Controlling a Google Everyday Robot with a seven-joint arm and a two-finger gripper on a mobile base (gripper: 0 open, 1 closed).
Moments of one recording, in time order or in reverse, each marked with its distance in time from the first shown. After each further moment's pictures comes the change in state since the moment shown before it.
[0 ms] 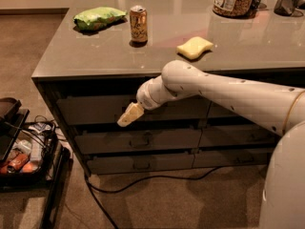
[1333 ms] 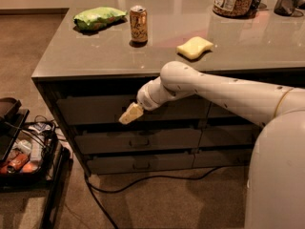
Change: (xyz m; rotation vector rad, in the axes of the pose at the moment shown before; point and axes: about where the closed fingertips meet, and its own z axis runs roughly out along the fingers) arm 0.015 -0.007 0.018 -0.035 0.038 0.031
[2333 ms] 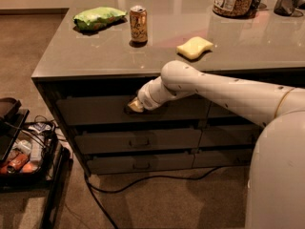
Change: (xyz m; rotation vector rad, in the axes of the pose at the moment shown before) arm 0.000 0.000 0.000 0.000 0.000 0.000
